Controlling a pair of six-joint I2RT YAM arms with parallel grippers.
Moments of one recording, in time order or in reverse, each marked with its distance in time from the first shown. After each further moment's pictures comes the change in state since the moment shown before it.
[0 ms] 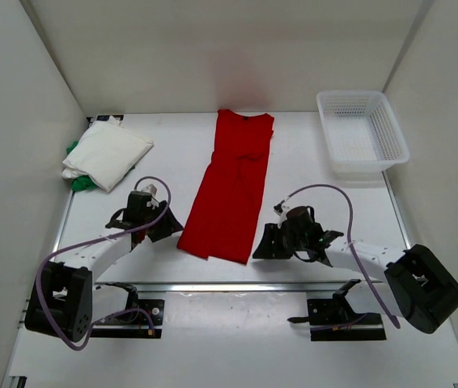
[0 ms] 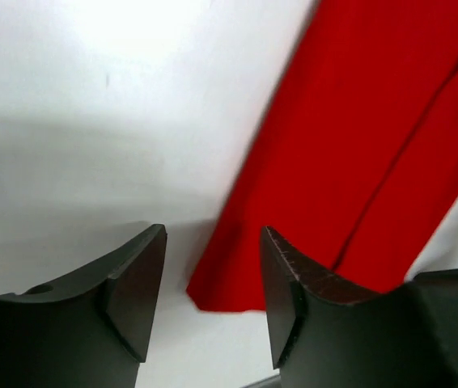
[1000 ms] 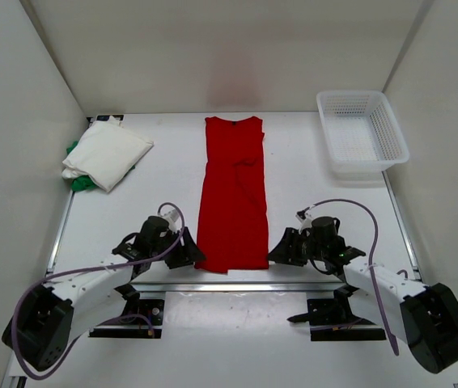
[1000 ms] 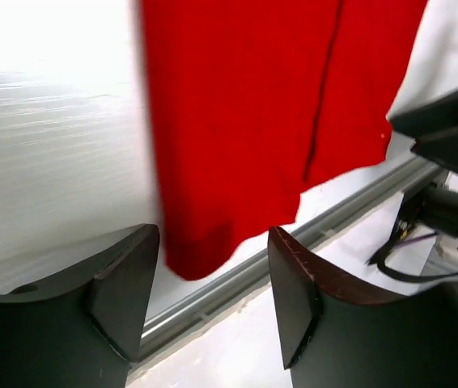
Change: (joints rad) left arm -0.334 -0.186 -0.214 0.081 0.138 -0.197; right arm -0.165 -0.220 -0.224 0.043 -0.137 0.075
